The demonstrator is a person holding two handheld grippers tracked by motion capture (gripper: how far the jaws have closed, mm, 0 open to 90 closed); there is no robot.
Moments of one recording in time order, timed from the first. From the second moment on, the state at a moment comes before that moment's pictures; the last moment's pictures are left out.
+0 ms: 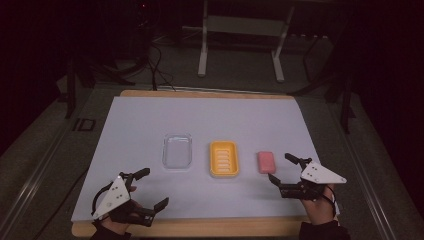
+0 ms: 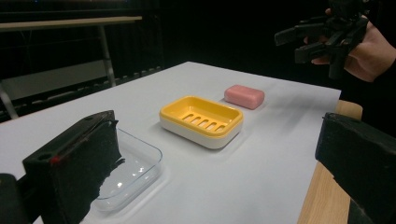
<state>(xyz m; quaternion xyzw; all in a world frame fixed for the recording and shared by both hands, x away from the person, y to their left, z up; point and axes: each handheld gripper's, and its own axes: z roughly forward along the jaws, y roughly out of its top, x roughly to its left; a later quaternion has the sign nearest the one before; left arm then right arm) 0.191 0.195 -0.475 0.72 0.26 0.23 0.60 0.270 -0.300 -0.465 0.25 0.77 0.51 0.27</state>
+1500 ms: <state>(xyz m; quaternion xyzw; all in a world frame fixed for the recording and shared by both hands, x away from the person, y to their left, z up) 0.189 0.188 -0.477 0.74 0.25 0.23 0.57 0.282 -0.277 -0.464 0.38 0.82 0.33 0.27</state>
